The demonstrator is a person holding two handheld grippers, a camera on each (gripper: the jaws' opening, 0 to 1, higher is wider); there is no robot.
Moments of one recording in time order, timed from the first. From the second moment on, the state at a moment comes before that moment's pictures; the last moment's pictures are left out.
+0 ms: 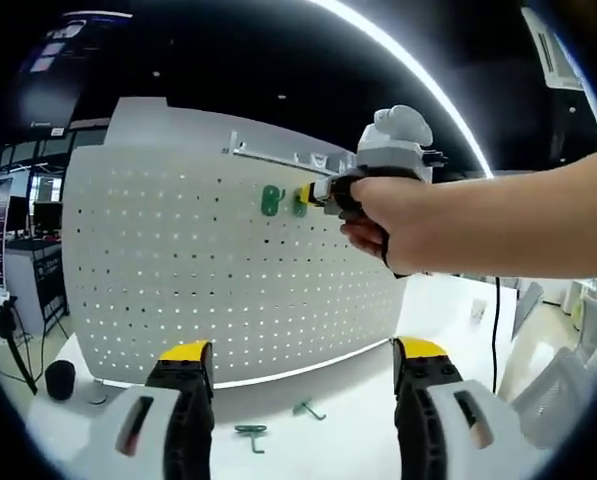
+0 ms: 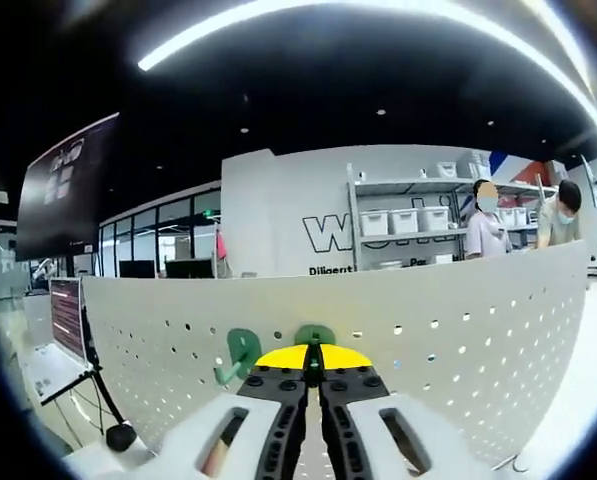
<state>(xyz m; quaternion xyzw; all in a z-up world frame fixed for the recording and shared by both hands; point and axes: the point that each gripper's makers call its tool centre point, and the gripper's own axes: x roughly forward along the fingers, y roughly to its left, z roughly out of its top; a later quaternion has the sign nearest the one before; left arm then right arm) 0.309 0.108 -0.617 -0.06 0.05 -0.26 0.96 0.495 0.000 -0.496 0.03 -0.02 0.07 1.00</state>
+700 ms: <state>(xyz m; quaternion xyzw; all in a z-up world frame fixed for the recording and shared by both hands) 0.310 0.117 -0.619 -0.06 0.06 -0.25 0.96 0.497 0.001 -0.499 -0.01 -0.01 0.10 1.00</state>
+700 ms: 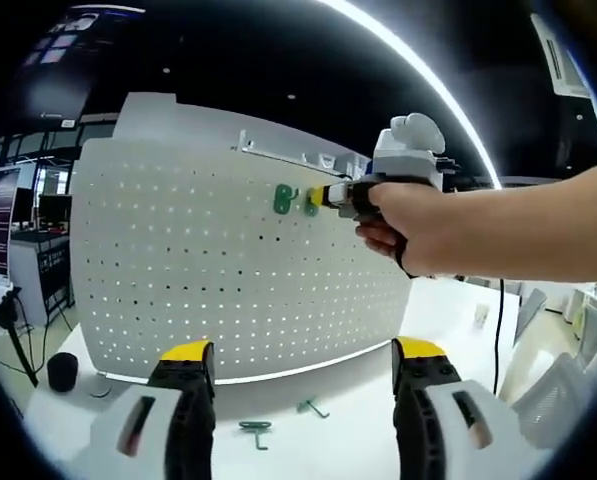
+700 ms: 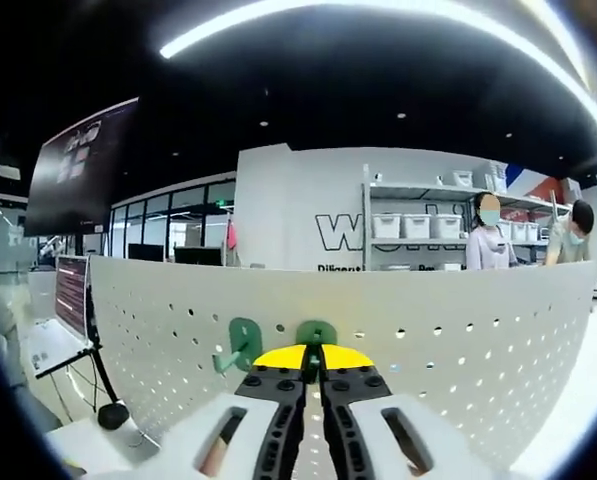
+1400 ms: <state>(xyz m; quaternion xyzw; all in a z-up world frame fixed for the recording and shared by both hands) 0.310 0.118 -0.619 -0.07 0.06 -0.25 0.96 0.499 -0.001 -0.499 -0.02 -0.02 0.09 1.00</state>
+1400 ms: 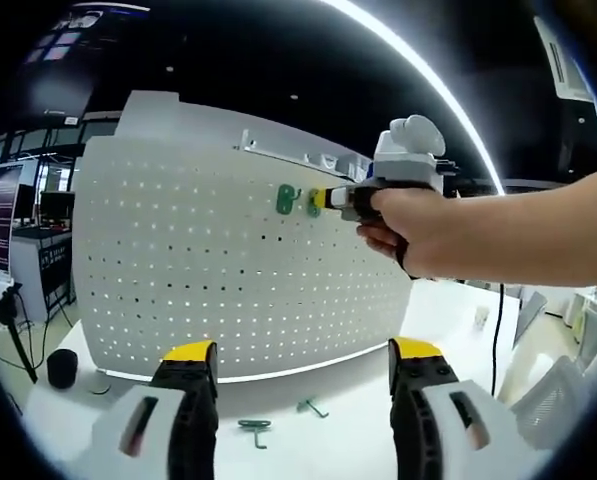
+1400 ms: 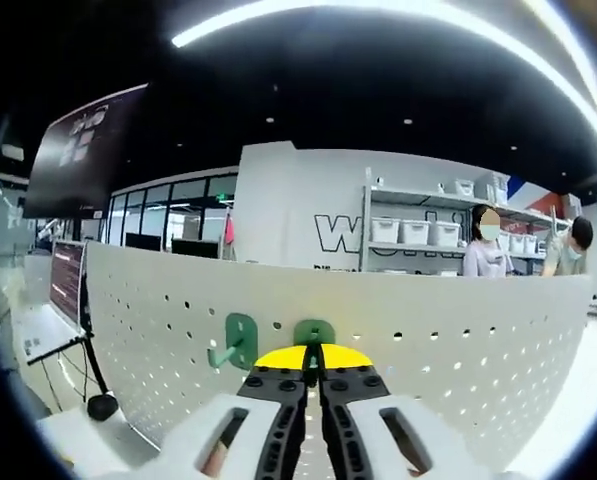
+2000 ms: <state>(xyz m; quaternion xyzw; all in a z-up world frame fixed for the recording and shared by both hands) 0.310 0.121 -0.618 -0.07 0.05 -0.24 0.97 0.486 -0.003 -0.505 0.01 -0.02 0.14 0.99</state>
